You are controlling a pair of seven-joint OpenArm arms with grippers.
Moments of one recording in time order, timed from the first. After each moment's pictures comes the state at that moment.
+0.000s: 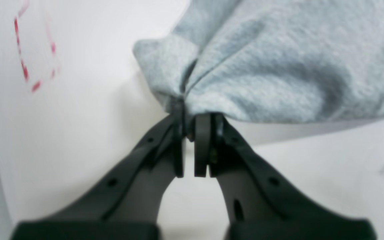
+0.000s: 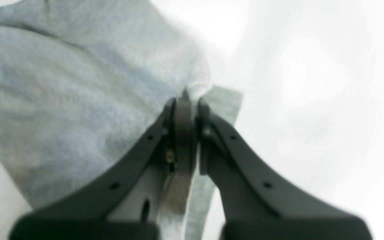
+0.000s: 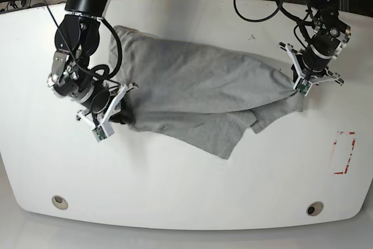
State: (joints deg) left arm 11.9 -8.0 -21.7 110.1 7.7 -43.5 38.8; right arm 7.3 7.7 15.9 96.3 26.2 40.9 -60.8
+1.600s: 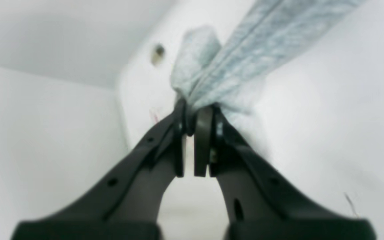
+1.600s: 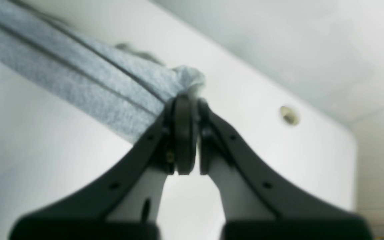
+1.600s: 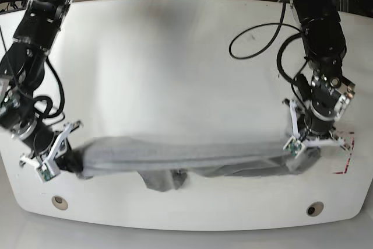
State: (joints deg) left arm -11.6 -12.9 -8.0 114.6 10.9 -43.7 60.6; right arm 19.3 26.5 18.3 101.4 36.1 41.6 -63.5
